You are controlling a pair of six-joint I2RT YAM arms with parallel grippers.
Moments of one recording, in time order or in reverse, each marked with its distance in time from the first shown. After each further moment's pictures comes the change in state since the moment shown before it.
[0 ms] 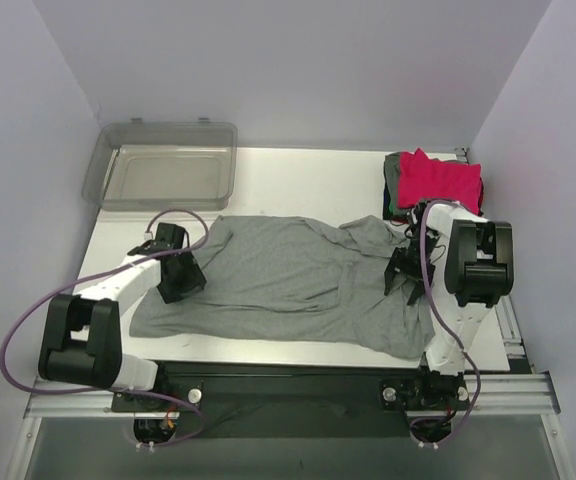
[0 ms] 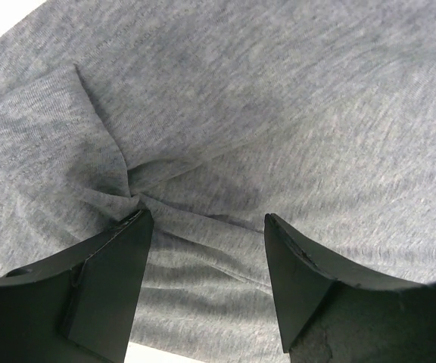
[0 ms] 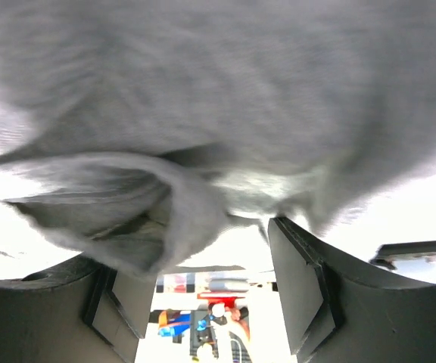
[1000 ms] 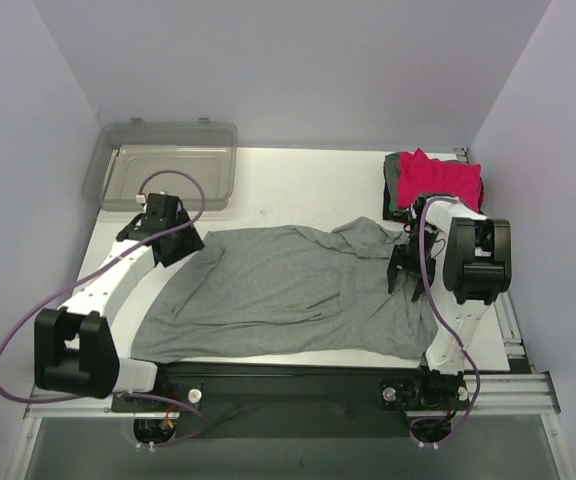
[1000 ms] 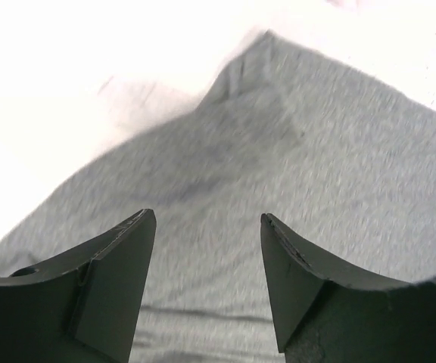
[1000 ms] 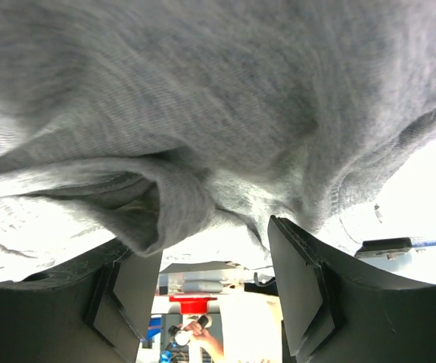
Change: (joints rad) left arm -0.010 -0.122 0.180 -0.044 -0.034 0.000; right arm -0.009 0.029 0.069 -0.053 0.063 -0.081
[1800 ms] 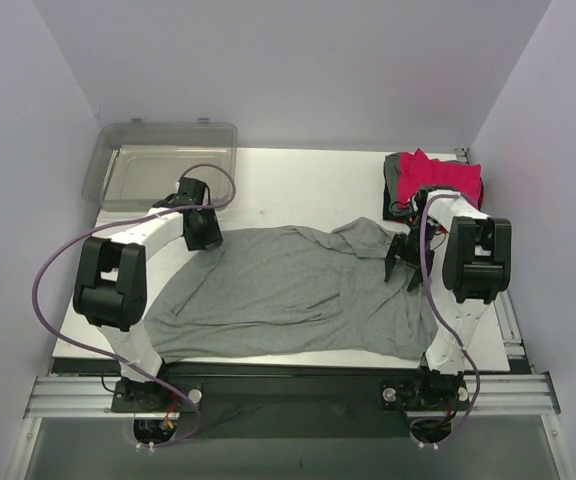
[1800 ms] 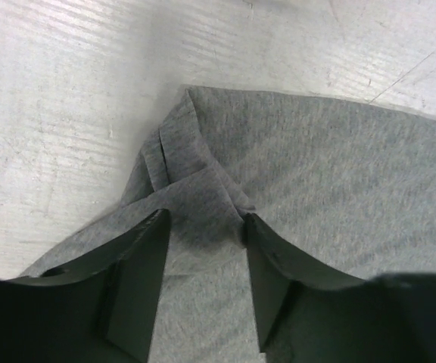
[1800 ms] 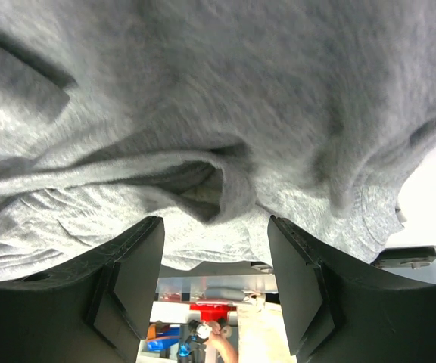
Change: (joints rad) left arm -0.050 0.477 0.259 0.104 0.082 0.150; right arm 0.003 0.009 0.085 -0.009 -0.053 0.043
